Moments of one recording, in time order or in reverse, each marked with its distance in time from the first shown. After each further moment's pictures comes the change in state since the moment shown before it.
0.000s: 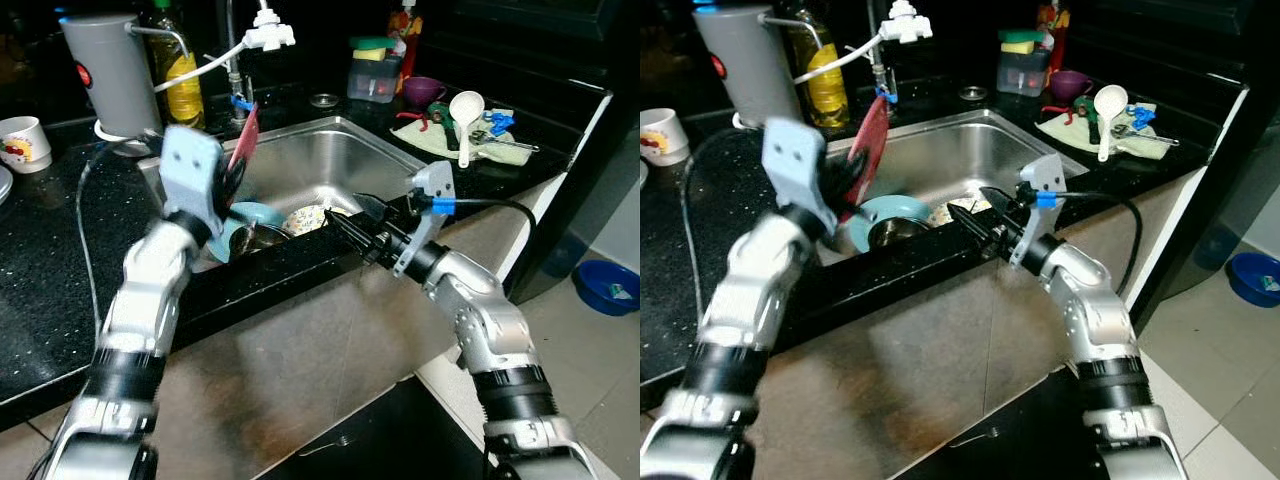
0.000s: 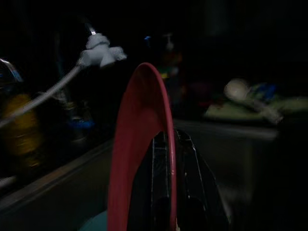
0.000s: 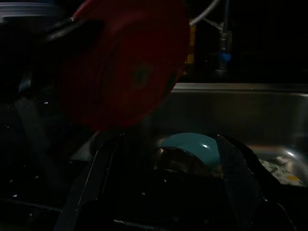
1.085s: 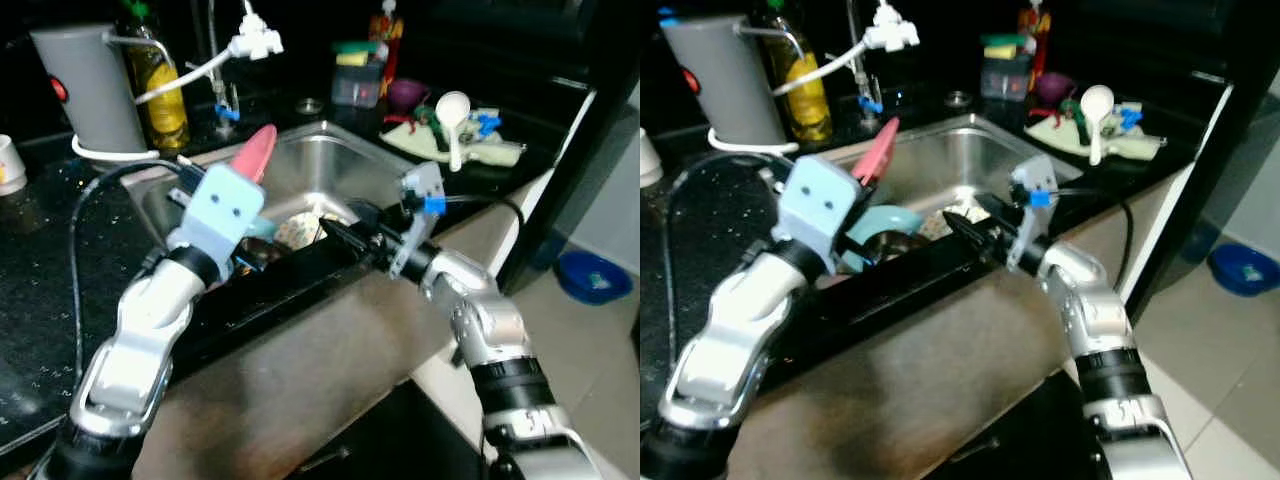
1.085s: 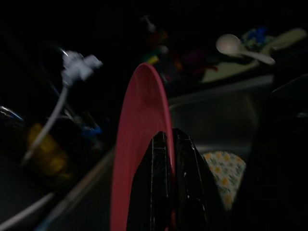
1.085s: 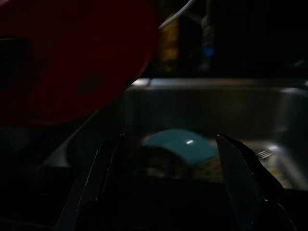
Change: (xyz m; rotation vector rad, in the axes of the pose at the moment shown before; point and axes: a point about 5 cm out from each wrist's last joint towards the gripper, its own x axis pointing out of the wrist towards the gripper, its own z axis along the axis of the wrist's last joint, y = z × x) left arm -0.053 -0.049 0.023 0.405 0.123 -0.055; right arm 0.005 -0.012 -0.004 0.007 0.038 -0.001
